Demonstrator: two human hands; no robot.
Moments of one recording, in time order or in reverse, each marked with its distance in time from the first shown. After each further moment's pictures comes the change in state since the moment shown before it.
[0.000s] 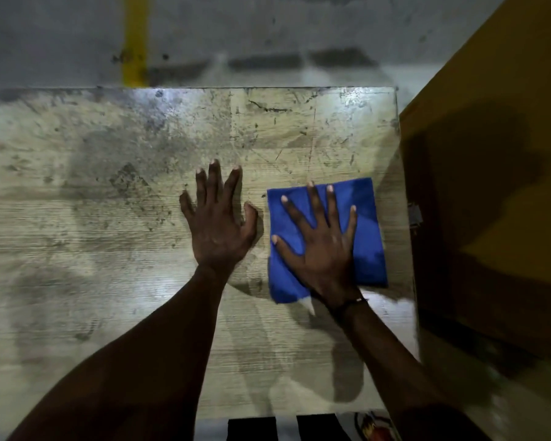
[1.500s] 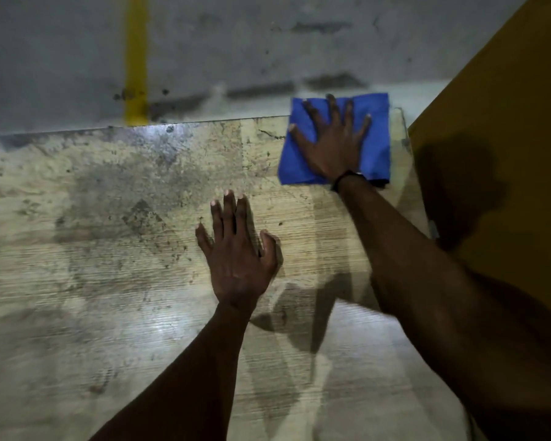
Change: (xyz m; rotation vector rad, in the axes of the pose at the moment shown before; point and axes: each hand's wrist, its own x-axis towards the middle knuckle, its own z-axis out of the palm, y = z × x) left_hand 0.003 -0.001 0.003 0.103 -0.024 -0.010; right_hand 0.234 0.020 -0.001 0.038 0.033 0.222
